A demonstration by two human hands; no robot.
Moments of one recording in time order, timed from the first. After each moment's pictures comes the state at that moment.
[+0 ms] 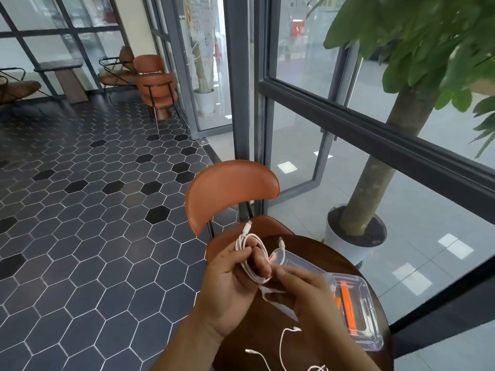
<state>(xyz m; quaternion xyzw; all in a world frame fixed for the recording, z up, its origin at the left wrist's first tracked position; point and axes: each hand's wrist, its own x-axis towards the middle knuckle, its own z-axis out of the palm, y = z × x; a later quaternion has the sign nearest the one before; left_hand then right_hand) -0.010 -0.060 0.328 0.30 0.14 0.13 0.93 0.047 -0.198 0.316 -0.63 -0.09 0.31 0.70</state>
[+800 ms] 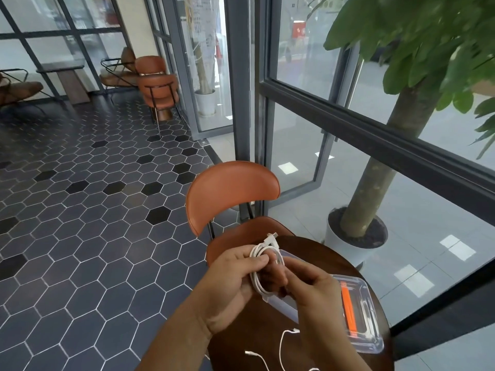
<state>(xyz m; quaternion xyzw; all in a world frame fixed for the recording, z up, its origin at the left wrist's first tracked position) -0.011 -0.053 0.341 0.53 0.15 0.00 0.84 0.043 -0.199 0.324 -0.66 -0.08 0.19 0.73</state>
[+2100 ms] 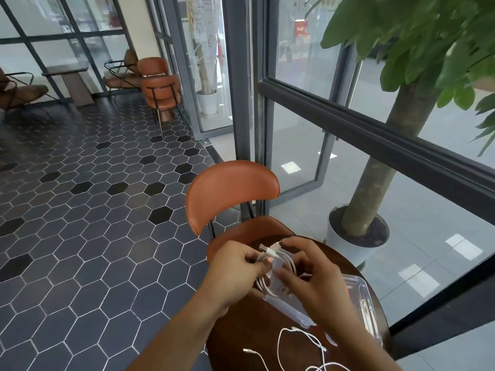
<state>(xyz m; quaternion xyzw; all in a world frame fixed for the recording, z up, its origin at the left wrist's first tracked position) 0.005 -0.066 0.342 0.77 0.26 0.02 0.59 0.076 -0.223 0.317 -0.77 -0.31 0.07 0.55</state>
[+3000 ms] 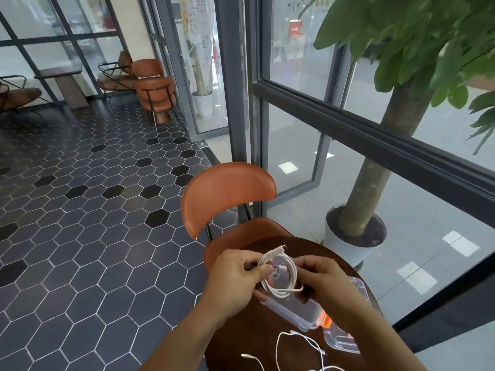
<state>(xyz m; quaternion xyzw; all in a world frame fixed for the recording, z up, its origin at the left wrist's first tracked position) 0.011 -0.068 0.329 0.80 0.20 0.06 0.57 0.115 -0.235 0.305 -0.71 -0.17 0.33 0.60</state>
